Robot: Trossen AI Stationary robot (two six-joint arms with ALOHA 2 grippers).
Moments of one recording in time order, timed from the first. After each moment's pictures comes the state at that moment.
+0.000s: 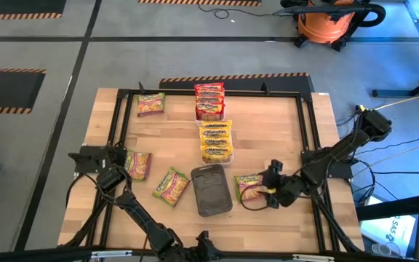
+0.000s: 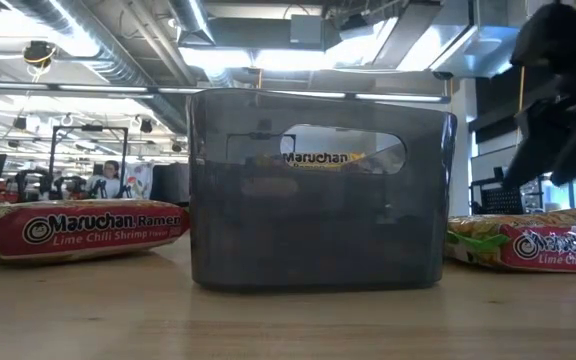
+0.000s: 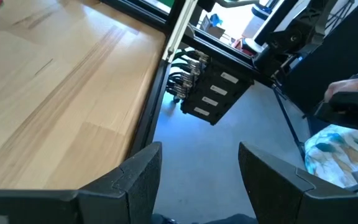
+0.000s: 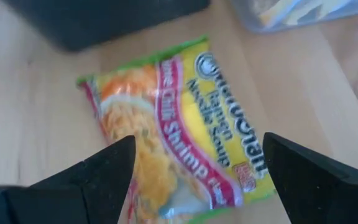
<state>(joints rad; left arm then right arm) -0.81 2.30 1.68 0.22 -0.65 -0.78 0.67 1.29 0.58 -0.33 0.51 0.72</state>
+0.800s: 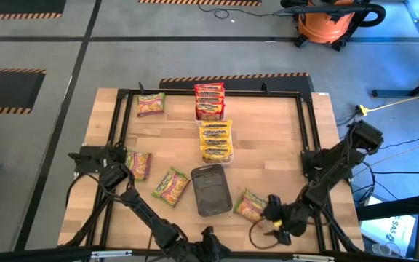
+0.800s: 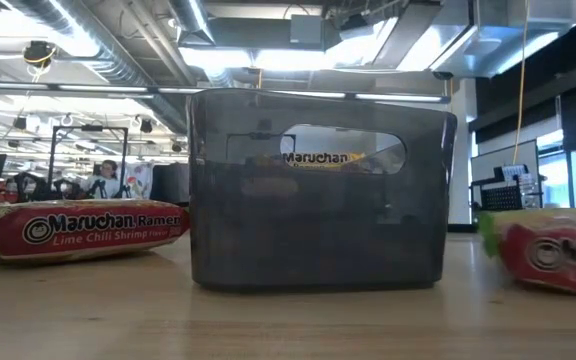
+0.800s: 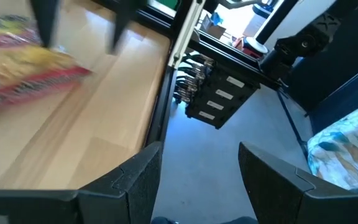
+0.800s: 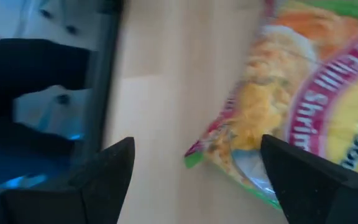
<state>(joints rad) -0.76 2.30 1.68 0.23 -0.61 -0.75 0.91 1.54 0.67 0.00 0.27 0.89</state>
